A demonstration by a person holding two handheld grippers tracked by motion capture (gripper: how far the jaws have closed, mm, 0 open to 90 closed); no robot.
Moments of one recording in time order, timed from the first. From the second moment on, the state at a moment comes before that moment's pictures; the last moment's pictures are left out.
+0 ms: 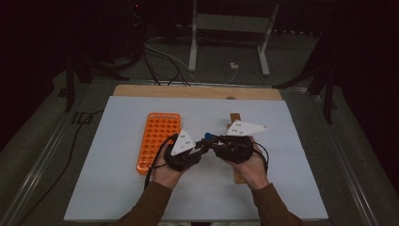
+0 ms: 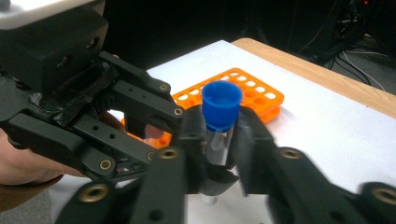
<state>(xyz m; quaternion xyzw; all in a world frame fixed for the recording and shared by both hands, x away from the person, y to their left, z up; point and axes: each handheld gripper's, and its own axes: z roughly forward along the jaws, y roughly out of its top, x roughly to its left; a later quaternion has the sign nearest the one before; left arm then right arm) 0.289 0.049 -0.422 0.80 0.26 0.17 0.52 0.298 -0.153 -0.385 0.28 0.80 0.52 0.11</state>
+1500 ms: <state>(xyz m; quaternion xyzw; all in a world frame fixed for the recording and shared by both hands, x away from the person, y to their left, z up) 0.280 0.172 -0.423 0.73 0.36 0.23 0.53 0.295 -0.244 -0.413 0.41 0.74 0.48 0.21</state>
